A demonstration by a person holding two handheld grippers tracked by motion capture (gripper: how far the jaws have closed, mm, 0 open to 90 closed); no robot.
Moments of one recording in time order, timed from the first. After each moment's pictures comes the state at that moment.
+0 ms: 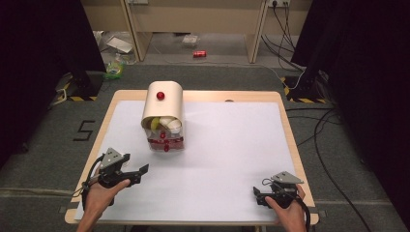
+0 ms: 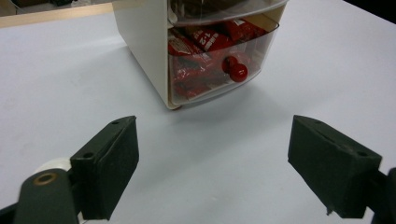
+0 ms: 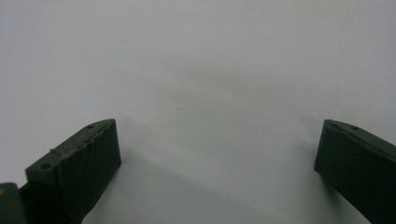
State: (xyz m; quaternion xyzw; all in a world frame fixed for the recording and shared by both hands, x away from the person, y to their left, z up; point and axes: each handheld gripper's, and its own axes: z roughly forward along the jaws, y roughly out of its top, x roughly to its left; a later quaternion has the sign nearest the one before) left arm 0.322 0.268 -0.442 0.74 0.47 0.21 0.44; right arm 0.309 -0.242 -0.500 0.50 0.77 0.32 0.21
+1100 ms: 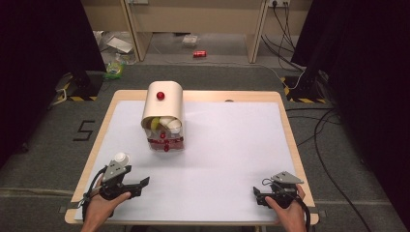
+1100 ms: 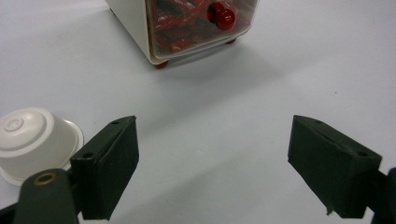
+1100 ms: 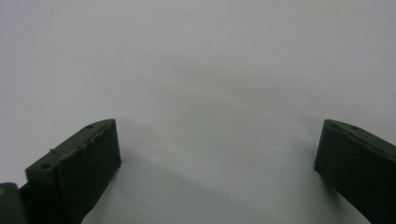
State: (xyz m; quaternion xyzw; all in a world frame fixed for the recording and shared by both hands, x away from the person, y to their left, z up) left arm 0.301 0.267 -0.469 0.75 0.46 0.20 0.43; right arm 0.309 -0.242 -0.500 0.50 0.77 0.32 0.21
